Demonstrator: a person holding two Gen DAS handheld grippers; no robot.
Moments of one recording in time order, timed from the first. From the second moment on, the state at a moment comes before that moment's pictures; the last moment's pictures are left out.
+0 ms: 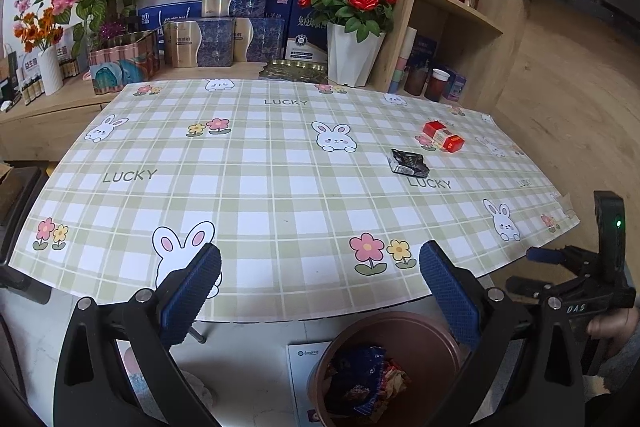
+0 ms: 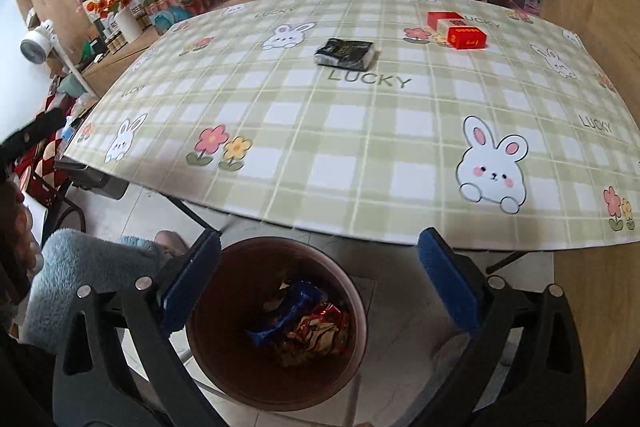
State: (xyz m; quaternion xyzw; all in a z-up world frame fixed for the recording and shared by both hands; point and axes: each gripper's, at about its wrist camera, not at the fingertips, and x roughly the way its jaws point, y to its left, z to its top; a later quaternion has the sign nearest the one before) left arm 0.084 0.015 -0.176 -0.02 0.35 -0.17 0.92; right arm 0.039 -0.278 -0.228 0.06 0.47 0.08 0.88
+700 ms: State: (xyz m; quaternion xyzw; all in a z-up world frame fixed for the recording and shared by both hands) left arm 0.126 -0.025 -0.171 -0.02 0.34 -0.19 0.92; right arm 0.094 -0.320 -0.174 0.06 0.41 0.07 0.91
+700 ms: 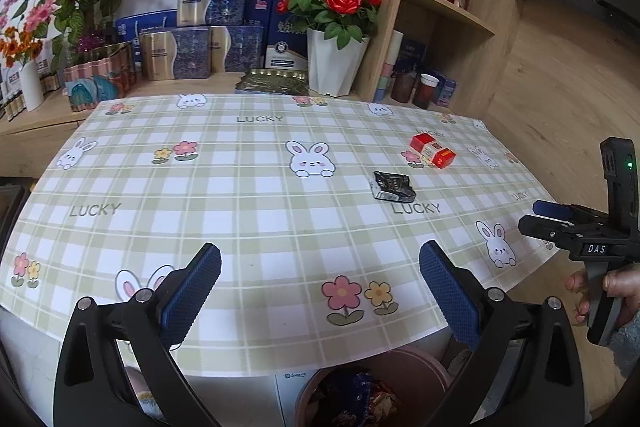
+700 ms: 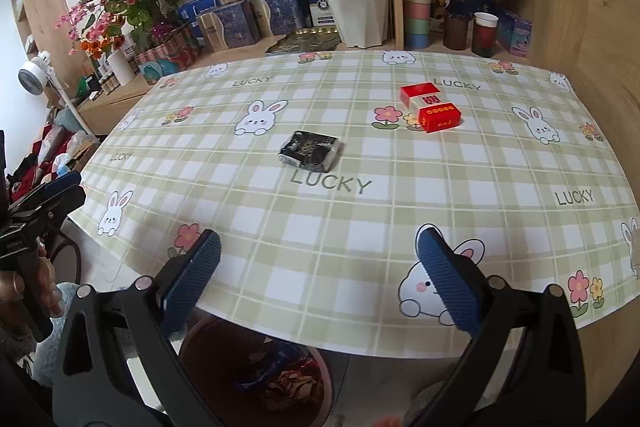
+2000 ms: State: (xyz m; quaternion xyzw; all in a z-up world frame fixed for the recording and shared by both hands) left arm 0.309 -0.182 -0.264 -0.03 0.46 -0.25 0.86; right arm 0.172 -0.414 -0.220 0.09 0.45 0.01 0.89
